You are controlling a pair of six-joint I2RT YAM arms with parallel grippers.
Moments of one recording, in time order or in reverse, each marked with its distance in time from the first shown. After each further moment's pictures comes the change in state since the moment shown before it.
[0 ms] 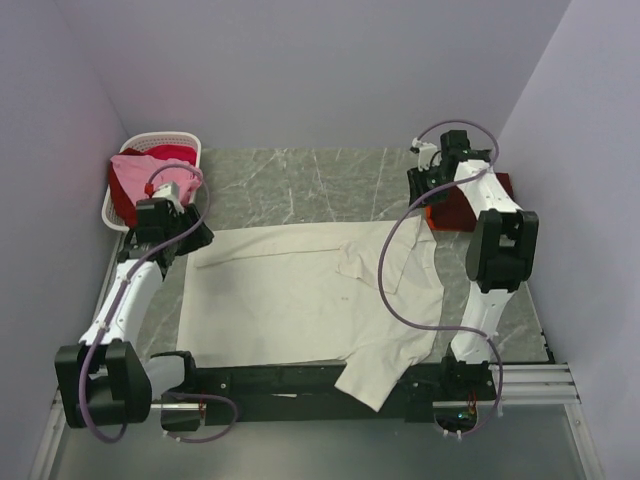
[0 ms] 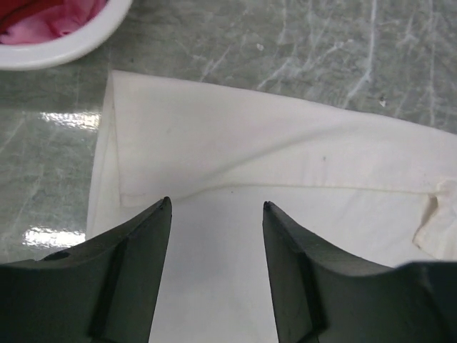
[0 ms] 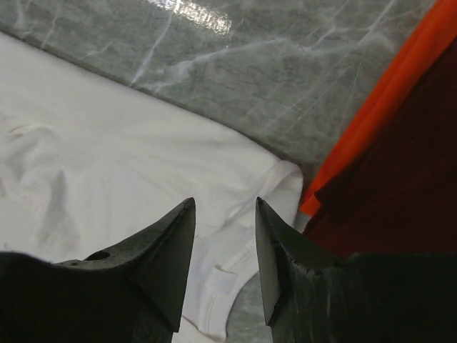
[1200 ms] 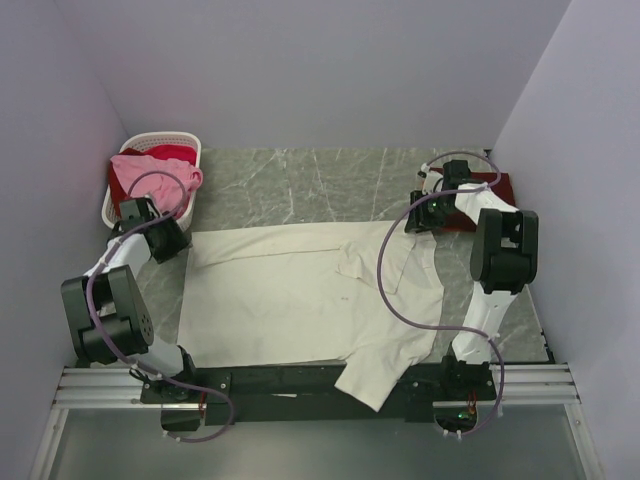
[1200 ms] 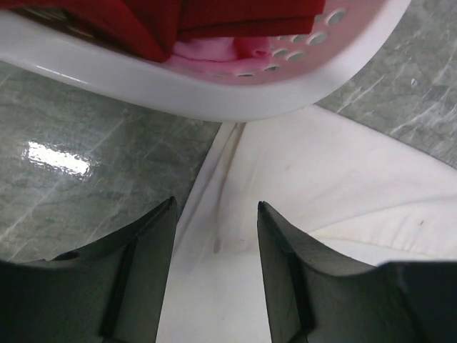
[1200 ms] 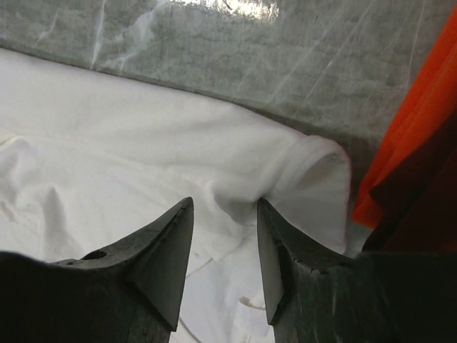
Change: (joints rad) left arm 0.208 0.385 0.093 0.031 0.010 0.005; right arm -0.052 0.010 -0.305 0.250 -0.084 0.208
